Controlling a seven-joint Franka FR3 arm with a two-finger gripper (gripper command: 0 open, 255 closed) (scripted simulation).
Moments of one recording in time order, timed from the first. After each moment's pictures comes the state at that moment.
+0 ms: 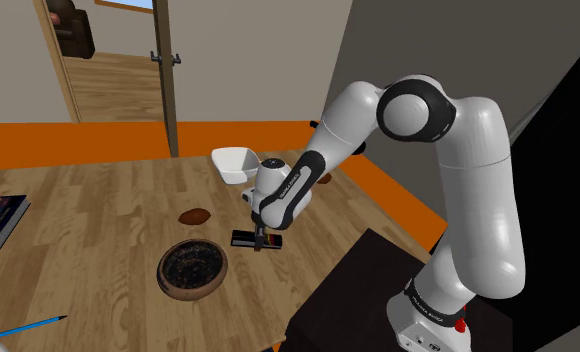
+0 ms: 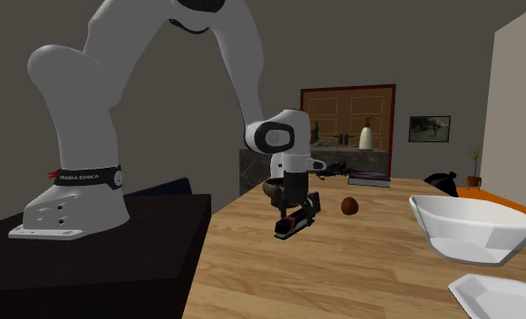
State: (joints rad) arm 0.16 0.60 0.01 -2.24 0.00 2.86 -0.60
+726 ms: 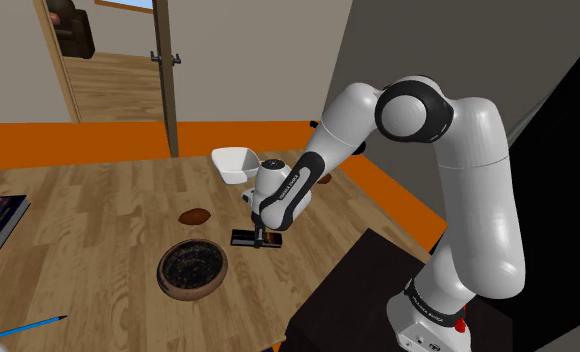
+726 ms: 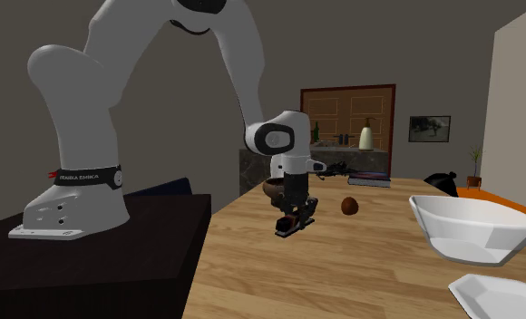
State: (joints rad) arm 0.16 0.61 0.01 -2.23 0.00 2.87 -0.60
